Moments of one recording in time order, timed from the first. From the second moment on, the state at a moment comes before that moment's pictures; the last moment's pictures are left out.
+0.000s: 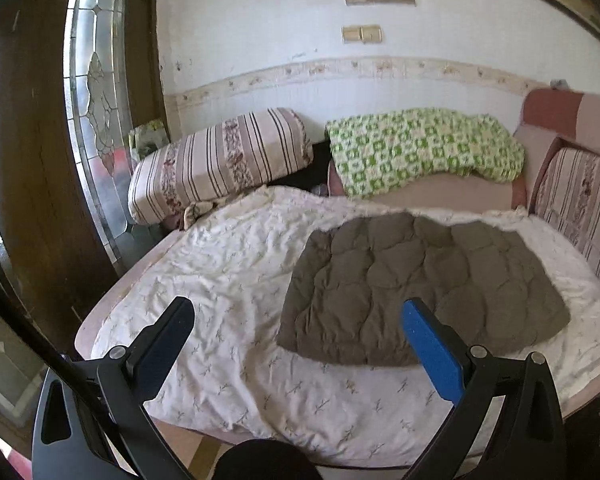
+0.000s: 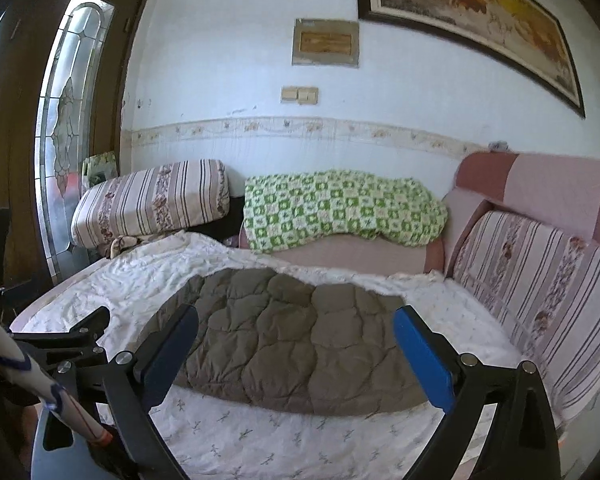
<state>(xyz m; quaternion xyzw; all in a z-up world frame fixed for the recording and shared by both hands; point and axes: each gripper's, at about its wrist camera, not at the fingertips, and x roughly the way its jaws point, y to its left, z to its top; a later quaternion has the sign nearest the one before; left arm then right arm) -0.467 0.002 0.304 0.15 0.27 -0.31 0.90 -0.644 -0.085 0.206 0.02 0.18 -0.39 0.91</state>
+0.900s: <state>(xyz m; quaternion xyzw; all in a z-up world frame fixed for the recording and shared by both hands) -0.447 -0.020 0.256 0.19 0.30 -0.30 0.89 -0.612 -0.113 0.162 0.04 0.23 -0.38 0.89</state>
